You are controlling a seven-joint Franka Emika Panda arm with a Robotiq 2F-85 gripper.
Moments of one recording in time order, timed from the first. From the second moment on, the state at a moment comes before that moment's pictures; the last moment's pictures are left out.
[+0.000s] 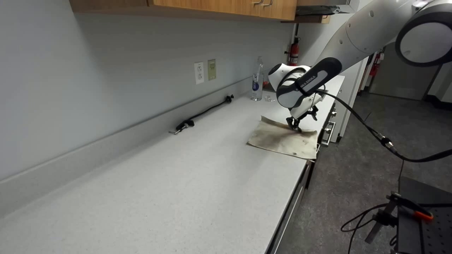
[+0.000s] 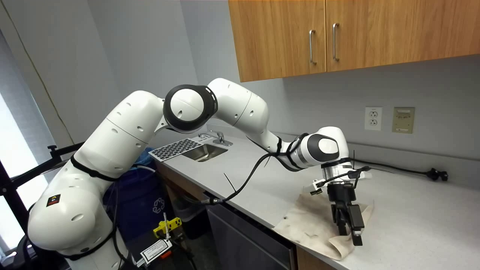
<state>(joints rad) -0.04 0.90 -0.38 -1.43 -0.33 2.00 0.50</state>
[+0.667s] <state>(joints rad) -0.04 0.91 -0.40 -1.44 -0.41 2.00 0.56</state>
